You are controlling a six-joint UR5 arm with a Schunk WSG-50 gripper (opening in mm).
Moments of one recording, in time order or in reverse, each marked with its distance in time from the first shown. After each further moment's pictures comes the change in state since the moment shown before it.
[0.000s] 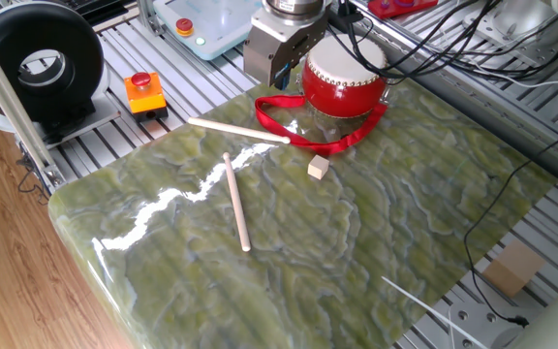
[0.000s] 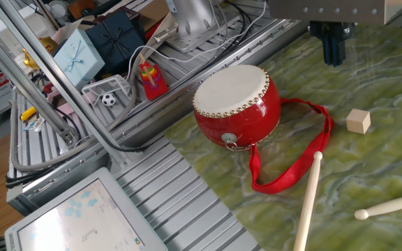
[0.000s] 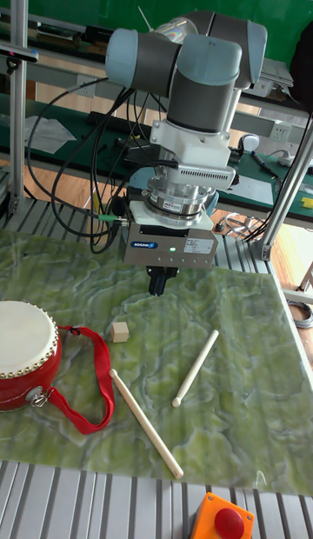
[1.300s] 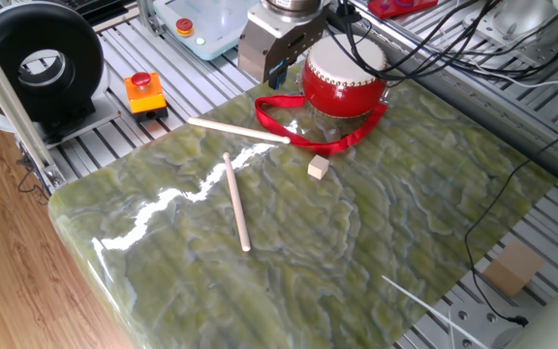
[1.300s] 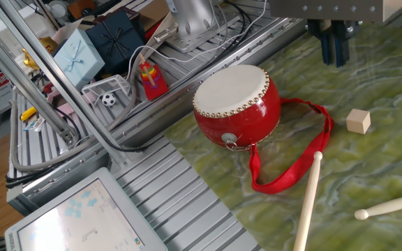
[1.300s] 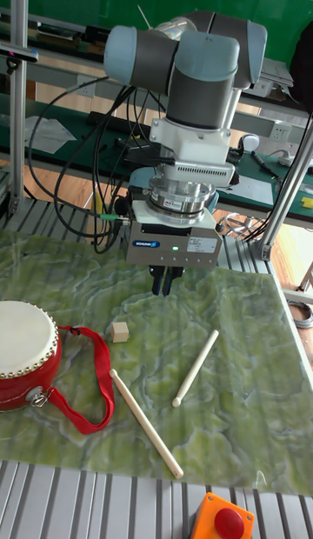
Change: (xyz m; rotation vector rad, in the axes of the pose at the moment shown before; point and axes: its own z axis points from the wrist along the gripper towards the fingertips) arm -0.006 0.009 -0.003 -0.036 -0.015 0.054
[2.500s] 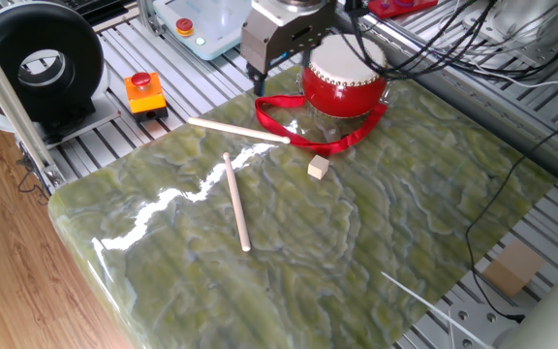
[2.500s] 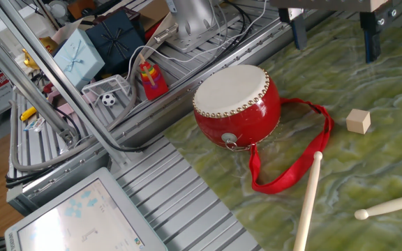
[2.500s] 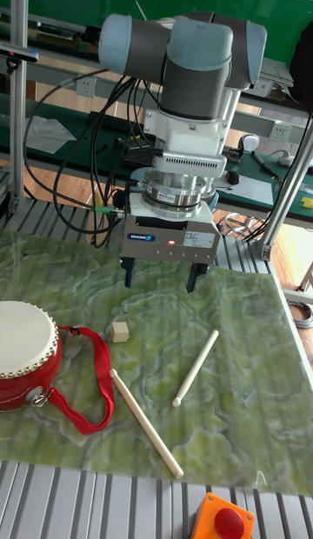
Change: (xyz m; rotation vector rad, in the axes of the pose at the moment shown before) arm -0.006 -0.002 -0.010 -0.032 -0.010 0.065
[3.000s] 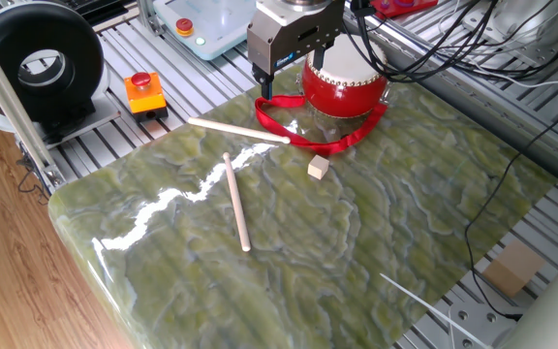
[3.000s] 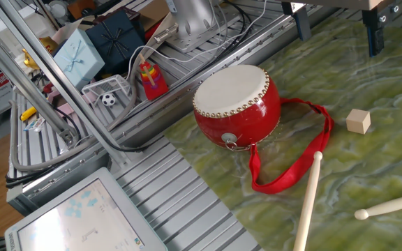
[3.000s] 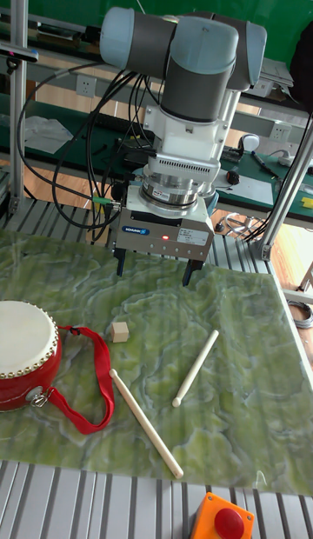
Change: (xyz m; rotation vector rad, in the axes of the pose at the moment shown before) arm 0.030 -0.013 -0.005 0.053 0.117 0.091
